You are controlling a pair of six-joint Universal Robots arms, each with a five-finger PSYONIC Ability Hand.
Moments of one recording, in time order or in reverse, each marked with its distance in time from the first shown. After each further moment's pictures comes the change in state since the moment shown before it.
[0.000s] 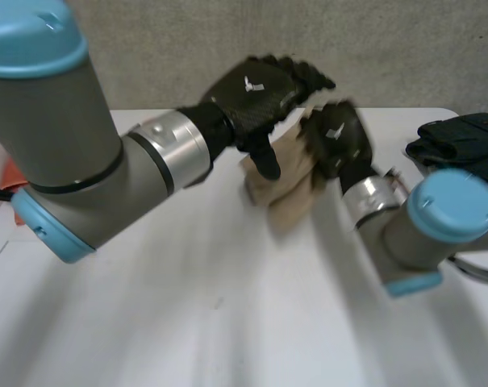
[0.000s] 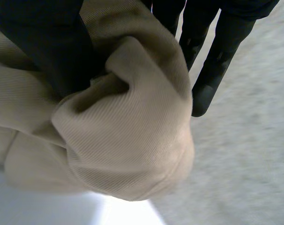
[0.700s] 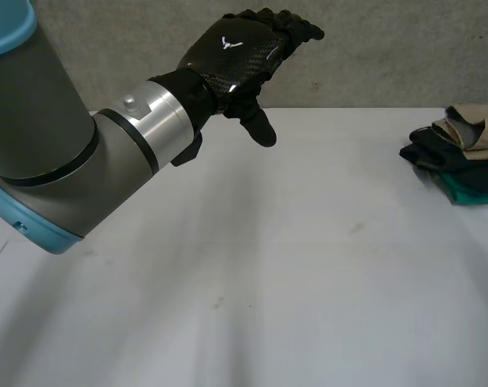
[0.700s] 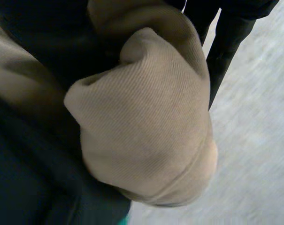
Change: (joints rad) left arm 0.023 0.079 -0.035 0.098 -0.045 -0.119; right arm -0.882 0.510 -0.756 0.147 -0.532 0.409; left_hand 0.000 0.000 0.000 0.000 0.000; right_hand 0.010 0.000 0.020 0.006 0.070
